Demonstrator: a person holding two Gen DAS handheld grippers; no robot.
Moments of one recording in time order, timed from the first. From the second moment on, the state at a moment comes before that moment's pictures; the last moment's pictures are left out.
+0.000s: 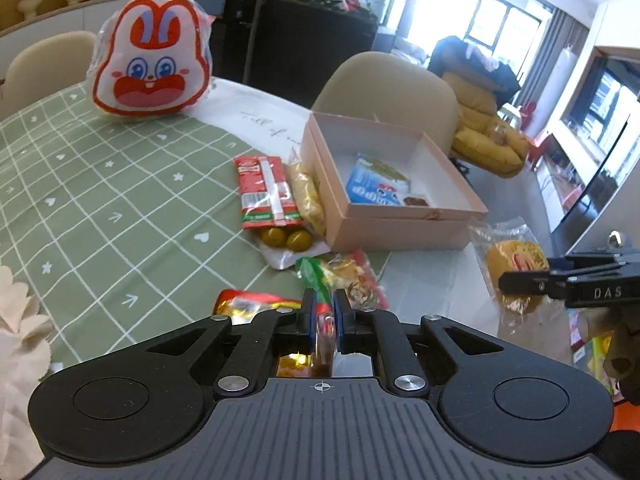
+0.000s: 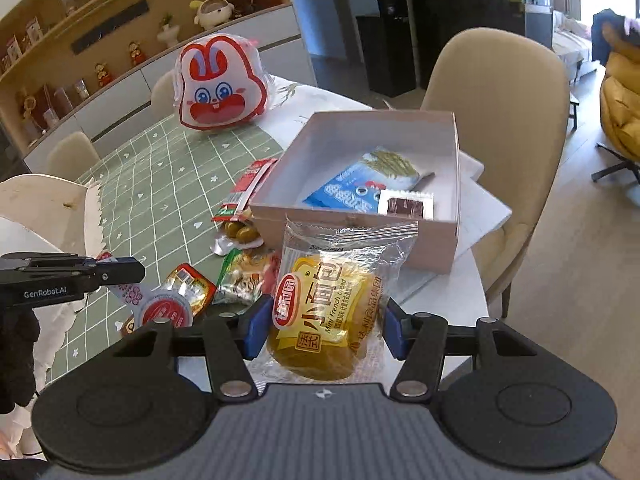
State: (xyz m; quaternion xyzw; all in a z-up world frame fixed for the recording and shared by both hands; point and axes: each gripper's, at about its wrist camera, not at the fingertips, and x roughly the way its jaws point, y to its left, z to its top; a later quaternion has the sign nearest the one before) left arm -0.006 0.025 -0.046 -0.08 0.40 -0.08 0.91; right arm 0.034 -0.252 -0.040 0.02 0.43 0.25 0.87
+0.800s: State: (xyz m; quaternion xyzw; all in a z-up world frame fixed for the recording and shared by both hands) left arm -0.023 0.008 -0.070 -0.06 0.42 -0.13 0.90; right arm 0.034 -0.218 -0.084 -0.03 0.48 0.29 0.83
